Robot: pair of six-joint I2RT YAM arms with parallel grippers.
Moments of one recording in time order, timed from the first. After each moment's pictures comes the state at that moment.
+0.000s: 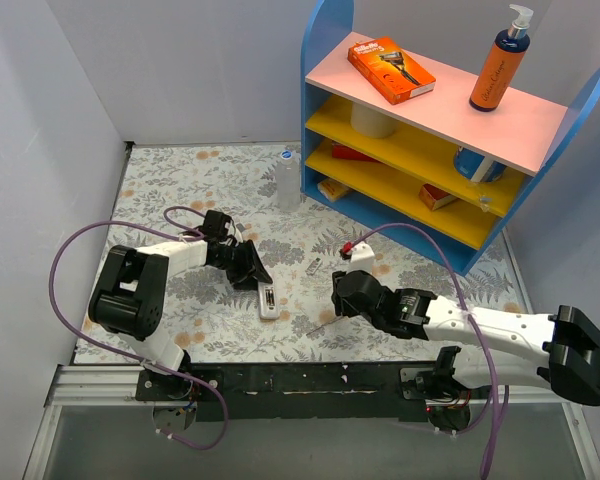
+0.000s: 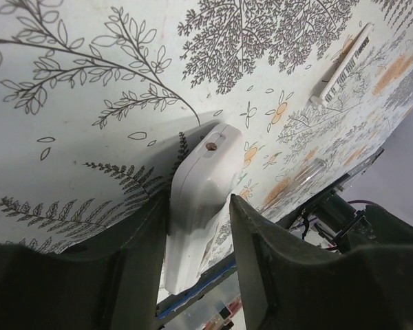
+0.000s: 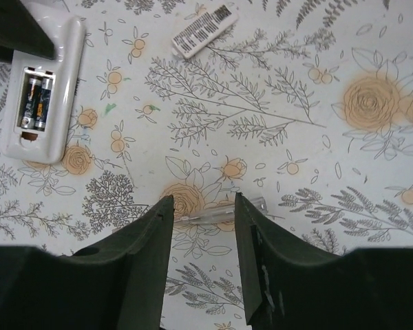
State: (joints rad) left arm -0.28 1.65 0.80 -0.33 0.57 -0.67; right arm 1.17 1.11 0.65 -0.32 0.49 0.61
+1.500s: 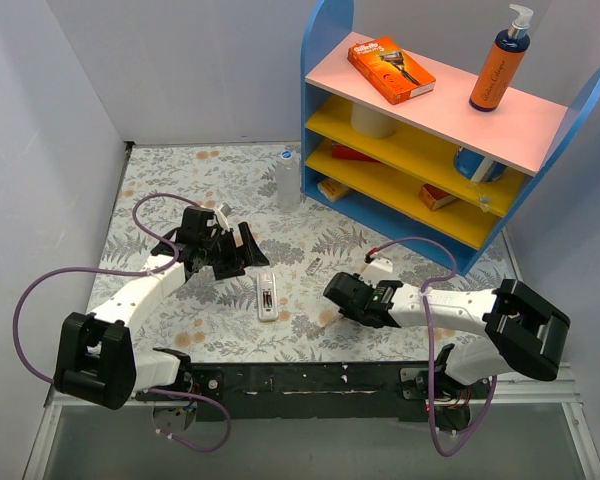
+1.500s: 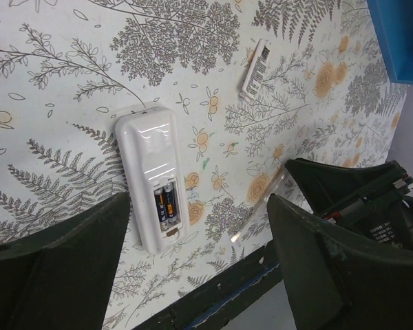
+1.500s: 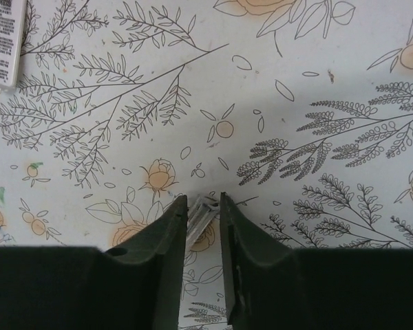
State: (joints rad) left arm -0.29 1.24 0.76 -0.40 0.42 -0.60; right arm 1.09 1.38 0.66 -0.48 0.53 1.33
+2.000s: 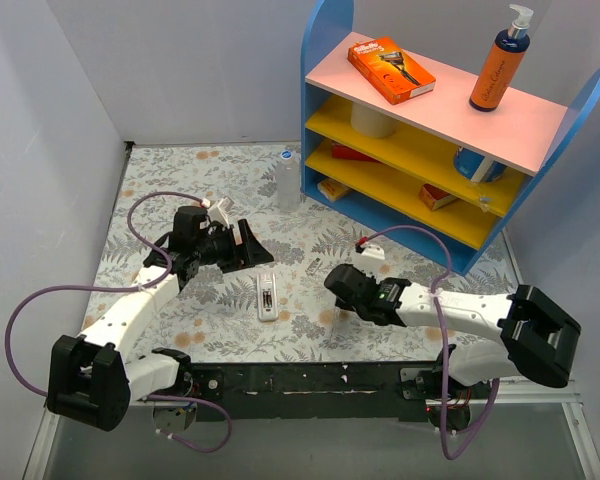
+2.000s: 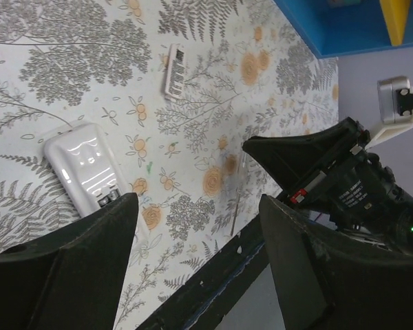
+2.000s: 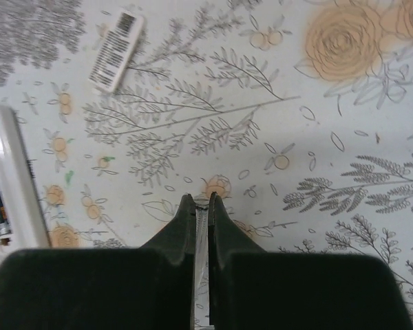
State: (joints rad) left arm -0.29 1.13 0.73 -0.29 0.57 -0.59; right arm 1.08 1.33 0.68 -0.39 0.54 1.13
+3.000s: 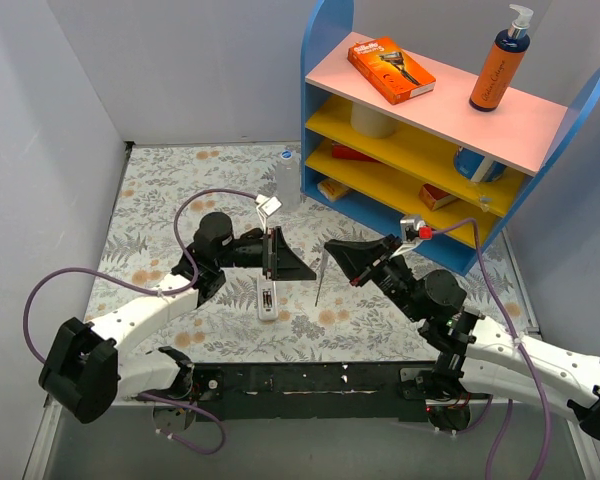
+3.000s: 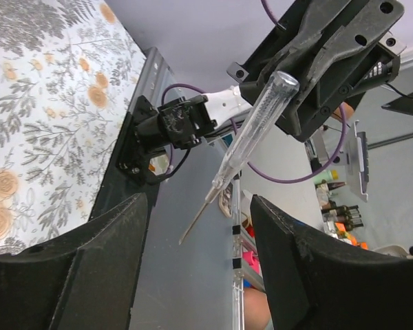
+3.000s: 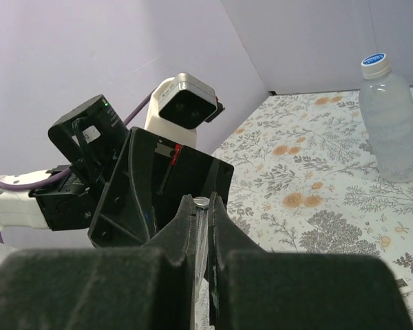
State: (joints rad) left arm -0.58 1.16 0.66 0.43 0.97 -0.99; right arm 1.06 0.74 0.49 0.51 0.25 0.52
